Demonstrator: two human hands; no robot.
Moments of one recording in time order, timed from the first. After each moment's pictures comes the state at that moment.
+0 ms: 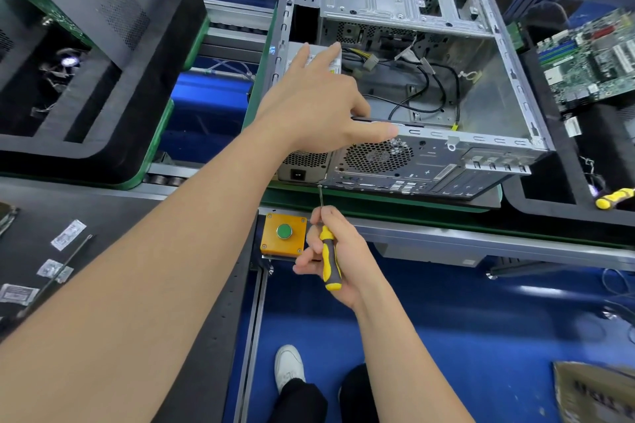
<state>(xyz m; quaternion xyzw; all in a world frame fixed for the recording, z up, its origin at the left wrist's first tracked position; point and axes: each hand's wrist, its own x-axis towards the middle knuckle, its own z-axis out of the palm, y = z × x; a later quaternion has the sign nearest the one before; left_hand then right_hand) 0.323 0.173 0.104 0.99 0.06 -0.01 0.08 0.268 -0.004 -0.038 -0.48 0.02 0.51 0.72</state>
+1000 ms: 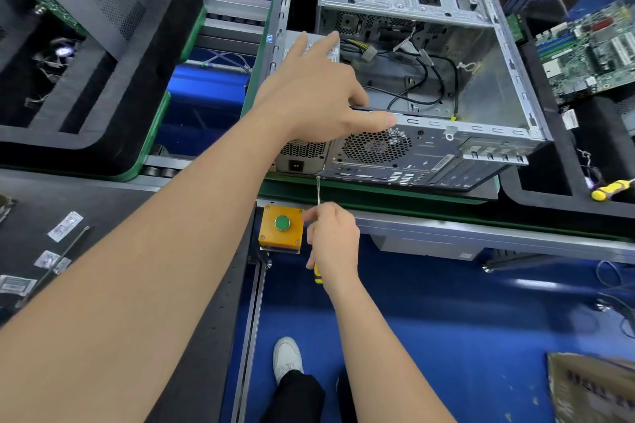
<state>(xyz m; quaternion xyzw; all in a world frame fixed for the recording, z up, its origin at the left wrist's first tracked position) 0.322 0.174 0.103 0.99 0.06 -0.01 0.09 0.252 0.020 -0.037 -0.80 0.01 0.28 0.54</state>
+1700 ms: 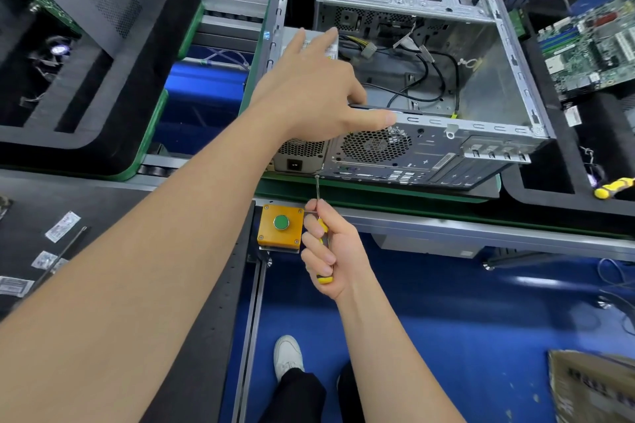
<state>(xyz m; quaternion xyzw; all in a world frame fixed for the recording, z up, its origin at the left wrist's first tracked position) 0.324 0.174 0.102 1.00 0.05 0.00 0.07 0.259 0.002 -0.047 -0.33 0.13 0.52 0.78</state>
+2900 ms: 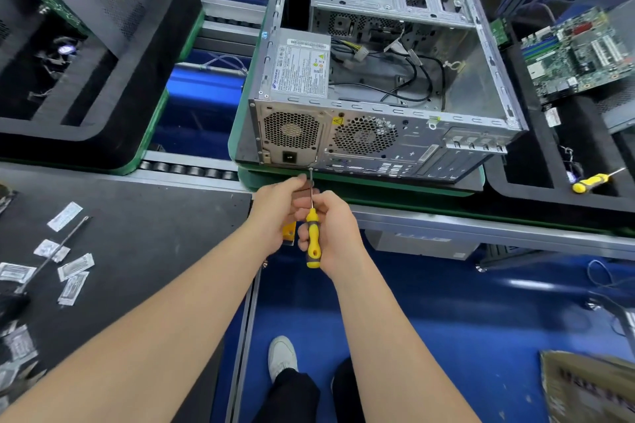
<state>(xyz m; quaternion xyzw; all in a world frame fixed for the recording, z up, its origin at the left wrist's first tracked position) 0.229 0.113 -0.032 0.46 0.47 0.01 0.76 0.264 0.007 -0.026 -0.55 0.15 0.47 0.67</state>
